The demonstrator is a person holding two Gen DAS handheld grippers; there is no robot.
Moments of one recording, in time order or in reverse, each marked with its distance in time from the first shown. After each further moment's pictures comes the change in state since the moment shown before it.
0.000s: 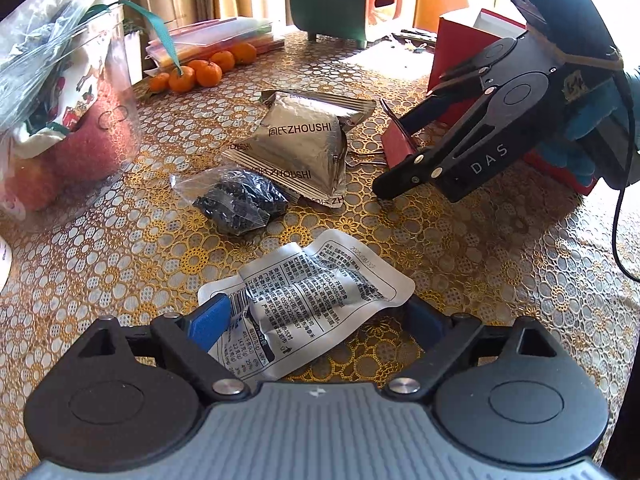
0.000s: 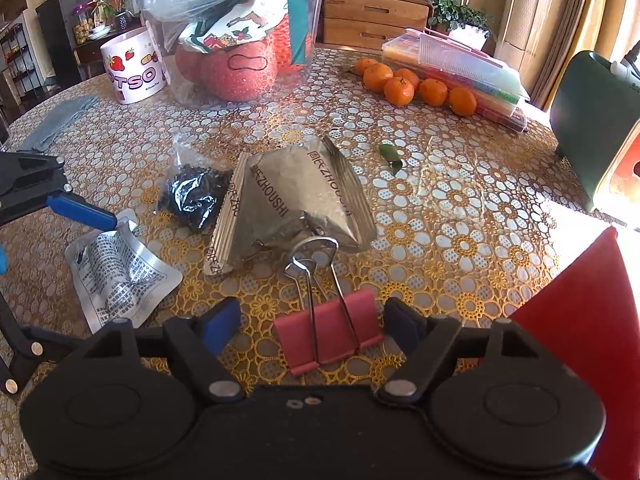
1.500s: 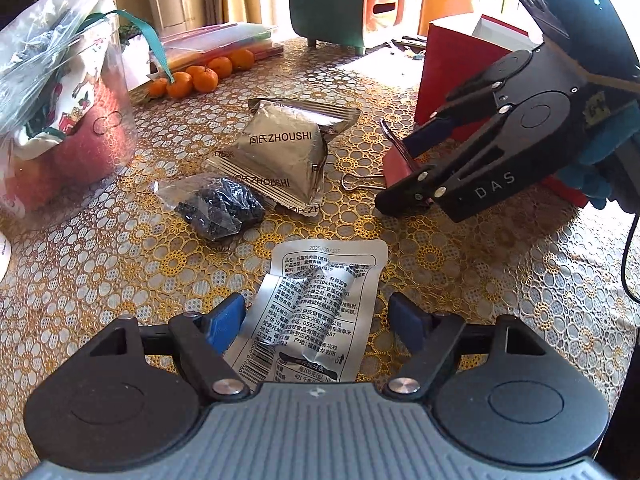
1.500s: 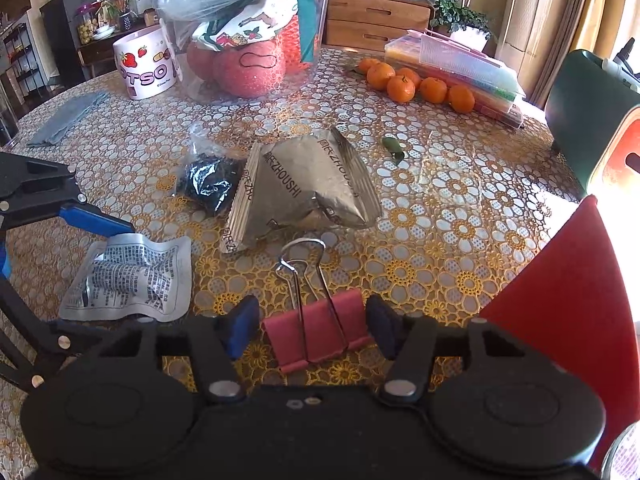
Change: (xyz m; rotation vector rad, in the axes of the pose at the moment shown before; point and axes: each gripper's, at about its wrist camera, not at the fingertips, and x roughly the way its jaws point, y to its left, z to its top) left arm -0.002 -0.019 0.004 -0.023 -0.017 0.021; right arm -0.014 0.008 -0.014 -0.010 -0.003 0.007
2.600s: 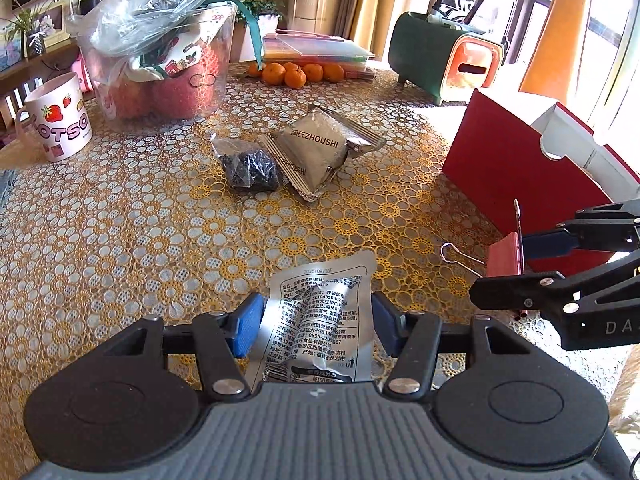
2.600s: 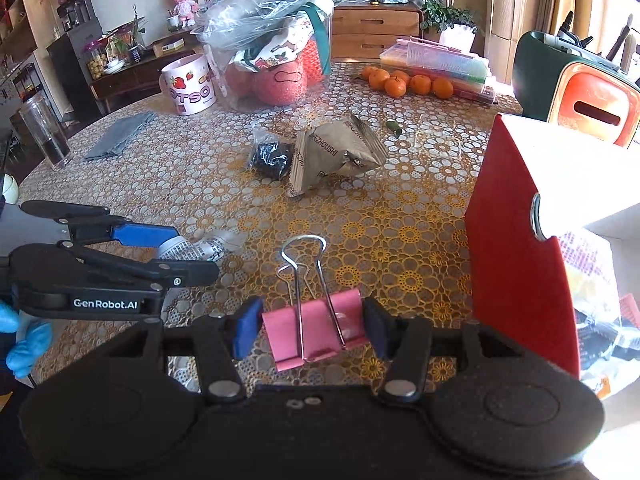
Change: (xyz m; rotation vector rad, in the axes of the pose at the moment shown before) left arm -0.050 -0.062 -0.015 -0.415 -0.065 0.180; right arm -0.097 0.019 -0.063 0.103 -0.051 0.077
